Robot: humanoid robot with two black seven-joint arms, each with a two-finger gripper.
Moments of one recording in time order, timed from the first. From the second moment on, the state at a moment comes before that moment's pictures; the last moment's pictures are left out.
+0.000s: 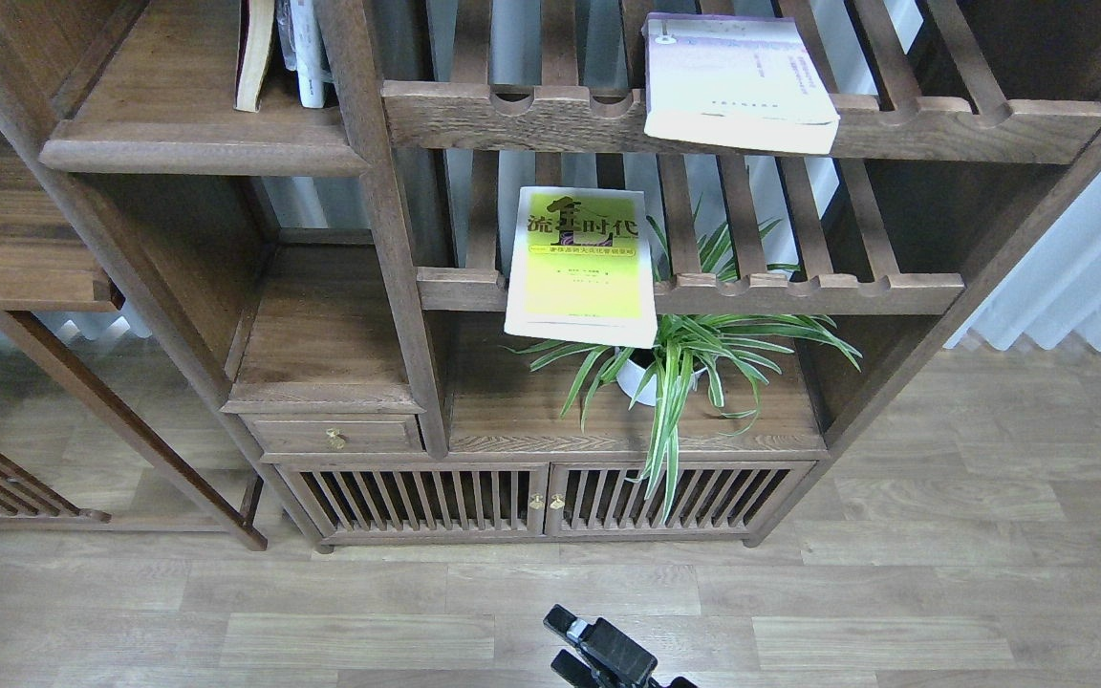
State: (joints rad) left arm -0.29 1.18 -1.96 -1.34 -0.04 -0.49 0.40; right arm -0.24 -0.07 0.77 1.08 0.20 0.58 -0.23
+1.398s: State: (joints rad) left arm -0.79 1.03 -1.40 -1.19 0.08 -0.49 0.40; right arm -0.27 -0.07 0.77 1.09 0.20 0.58 -0.23
